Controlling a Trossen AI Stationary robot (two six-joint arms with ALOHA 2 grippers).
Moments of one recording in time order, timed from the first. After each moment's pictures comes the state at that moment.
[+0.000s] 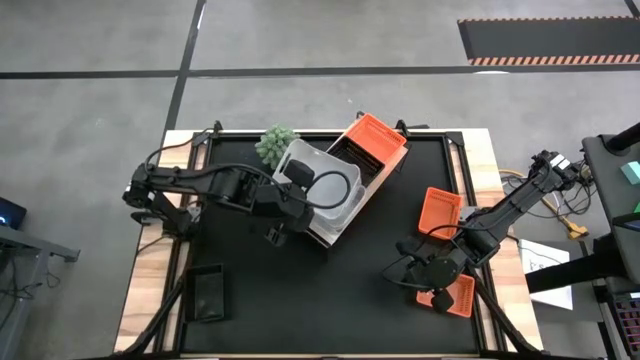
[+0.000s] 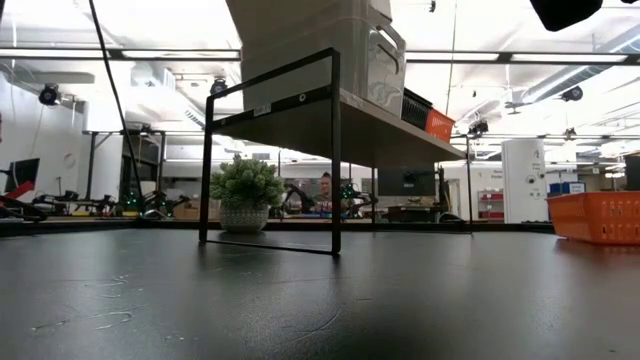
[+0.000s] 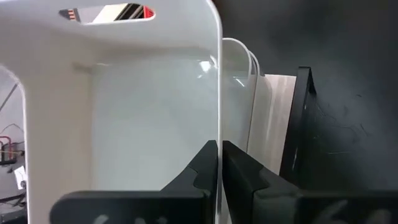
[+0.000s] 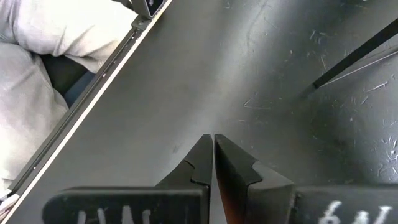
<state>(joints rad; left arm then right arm) -0.20 1.64 1.93 -1.19 -0.36 0.50 0.66 1.21 0.93 -0.59 0.08 0.11</state>
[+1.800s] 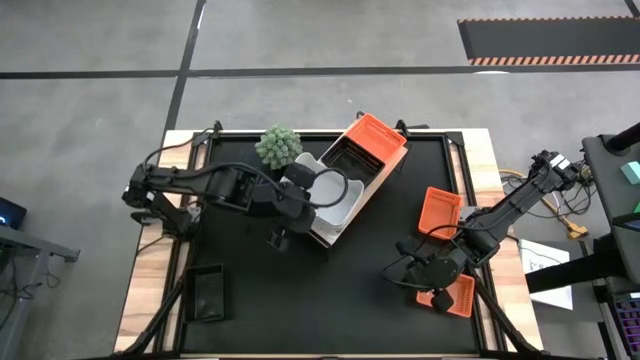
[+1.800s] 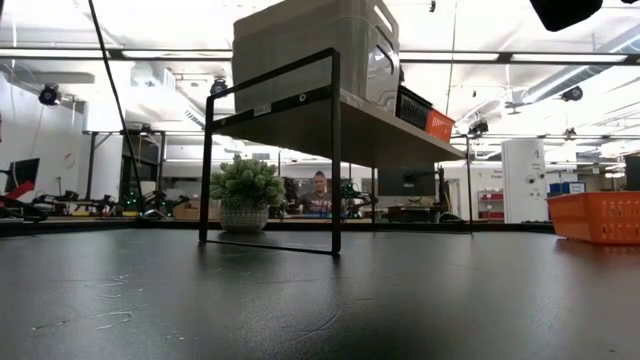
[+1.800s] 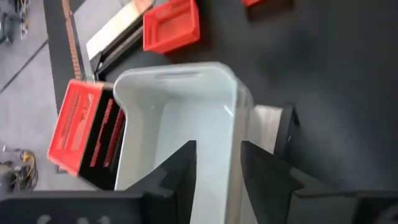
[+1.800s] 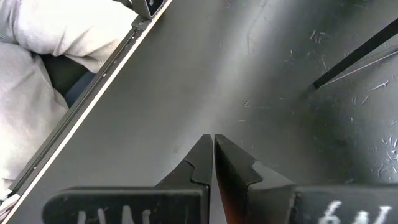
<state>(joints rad) -0.21 1.64 1.94 -1.13 -0.29 0.44 0.66 1.21 0.93 -0.58 0.08 0.11</state>
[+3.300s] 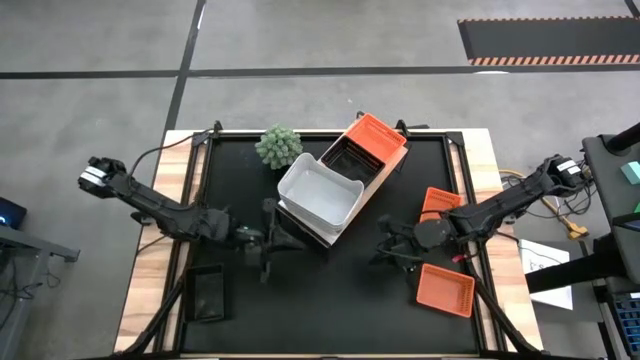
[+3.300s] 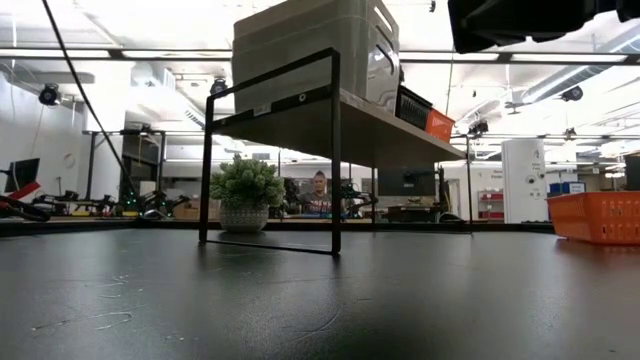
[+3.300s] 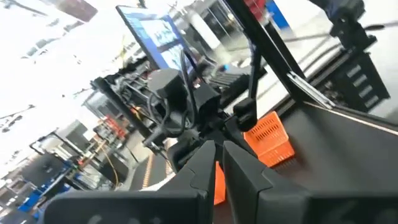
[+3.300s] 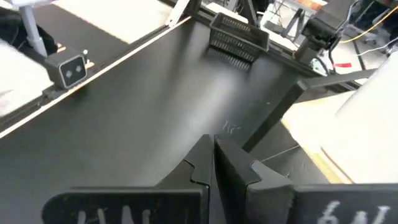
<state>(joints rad) -0.40 1.17 0.76 0.48 -0.25 0.69 0.38 1.16 0.63 0.11 0.02 -0.28</state>
